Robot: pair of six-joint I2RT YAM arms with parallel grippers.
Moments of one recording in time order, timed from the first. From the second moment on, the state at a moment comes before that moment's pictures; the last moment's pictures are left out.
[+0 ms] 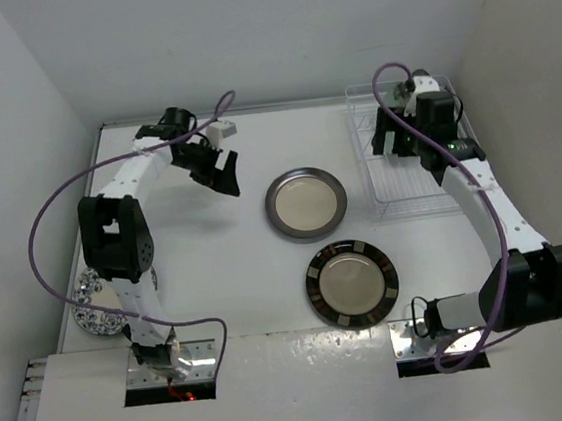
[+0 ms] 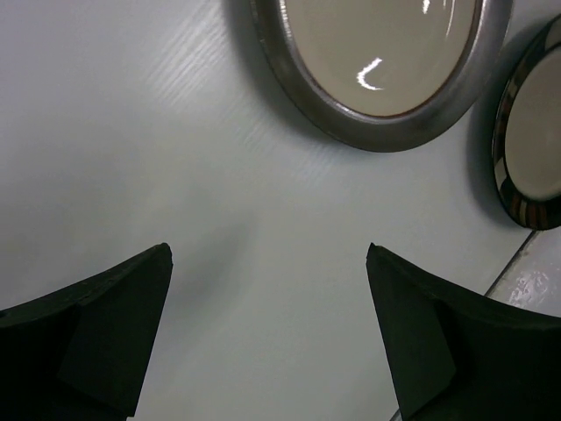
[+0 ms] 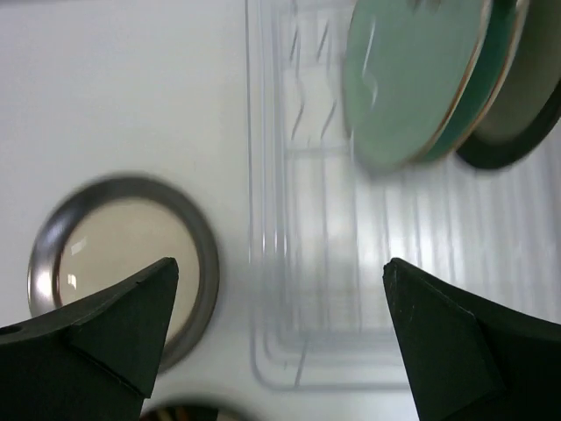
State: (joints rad) left arm -0.13 1.92 1.66 -0.91 0.63 0.41; right arm 0.05 1.36 1.19 -0.36 0.02 0.14
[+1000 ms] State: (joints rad) left arm -0.38 2.38 1.91 -0.80 0.72 0.16; right arm 0.08 1.12 0.98 -0.49 0.09 0.27
